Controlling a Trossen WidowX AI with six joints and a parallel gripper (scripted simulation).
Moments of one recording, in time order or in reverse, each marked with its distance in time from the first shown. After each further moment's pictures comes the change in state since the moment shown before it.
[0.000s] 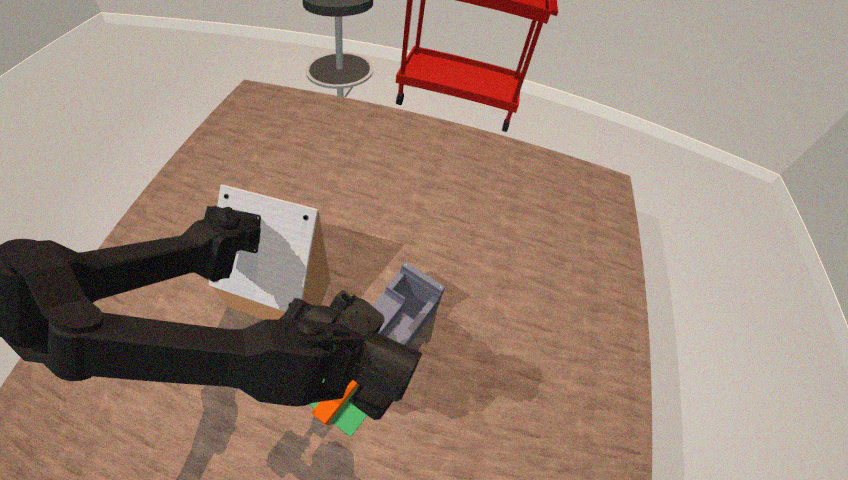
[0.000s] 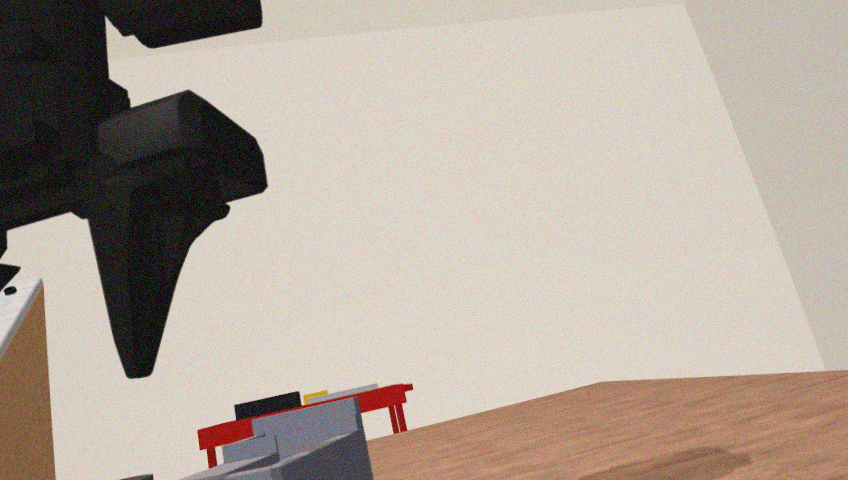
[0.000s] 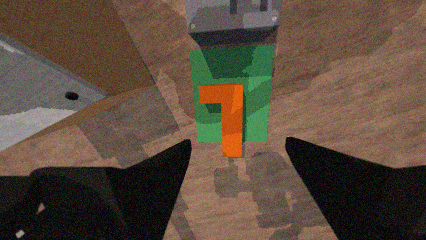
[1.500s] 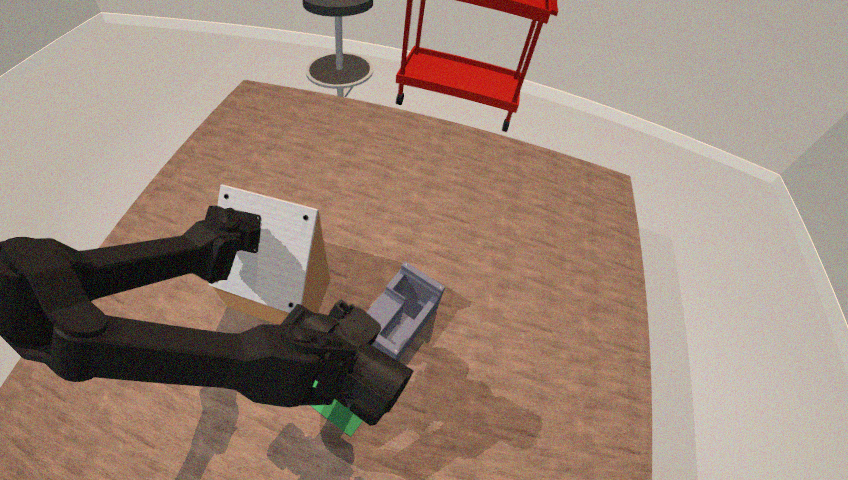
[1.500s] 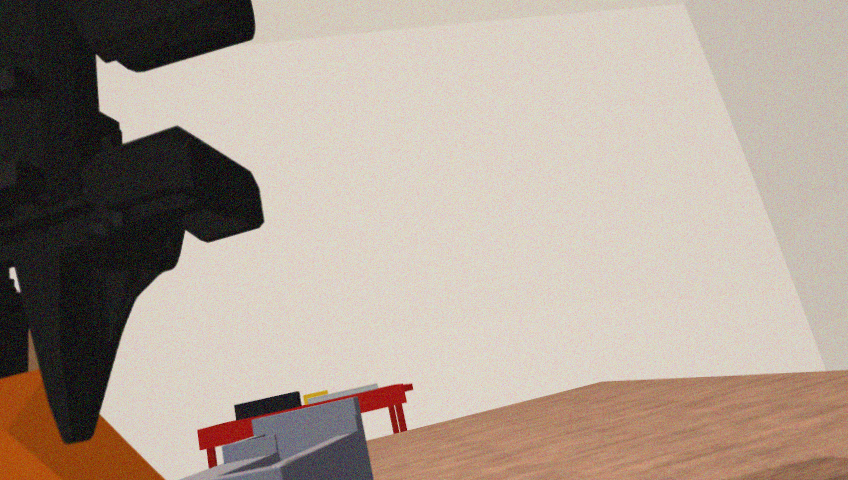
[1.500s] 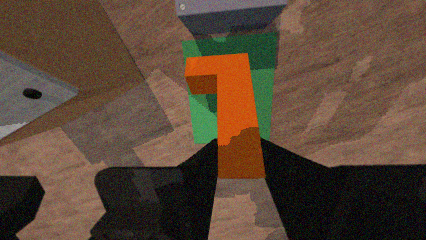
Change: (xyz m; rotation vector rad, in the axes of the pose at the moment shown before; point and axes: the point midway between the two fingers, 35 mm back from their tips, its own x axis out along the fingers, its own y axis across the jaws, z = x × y) arm 0.020 0.000 -0.007 0.015 0.017 -0.019
